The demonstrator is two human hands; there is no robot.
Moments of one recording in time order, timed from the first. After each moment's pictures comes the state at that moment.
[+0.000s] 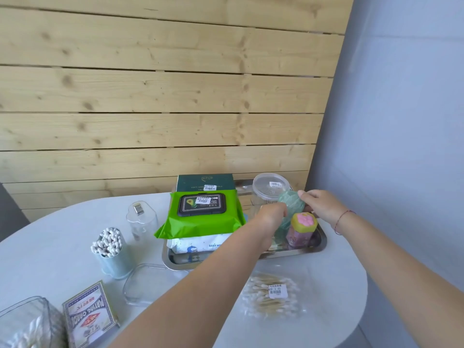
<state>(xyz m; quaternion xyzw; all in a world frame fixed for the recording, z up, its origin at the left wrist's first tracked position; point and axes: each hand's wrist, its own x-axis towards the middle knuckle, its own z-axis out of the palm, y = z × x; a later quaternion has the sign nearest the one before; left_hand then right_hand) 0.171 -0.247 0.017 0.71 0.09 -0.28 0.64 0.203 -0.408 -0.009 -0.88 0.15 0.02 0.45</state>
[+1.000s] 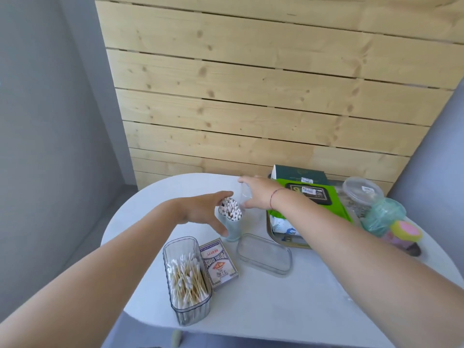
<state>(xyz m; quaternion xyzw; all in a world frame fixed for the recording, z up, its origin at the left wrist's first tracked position) 0.162 0.114 -0.006 0.87 -0.10 -0.28 0.39 0.207 -0.068 0.025 -0.97 -0.20 0.13 0.05</state>
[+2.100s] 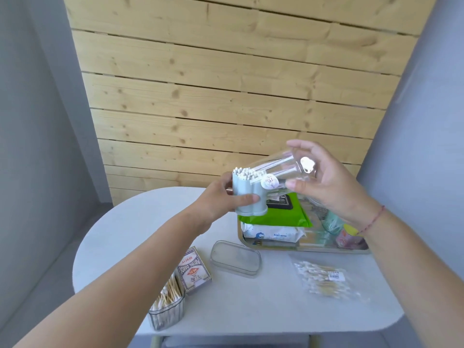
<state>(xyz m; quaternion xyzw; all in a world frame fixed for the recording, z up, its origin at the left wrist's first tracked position) 0.125 0.018 0.060 0.72 -0.10 -0.08 0.68 0.096 -0.204 0.132 -0.81 -0.25 -0.07 0.52</state>
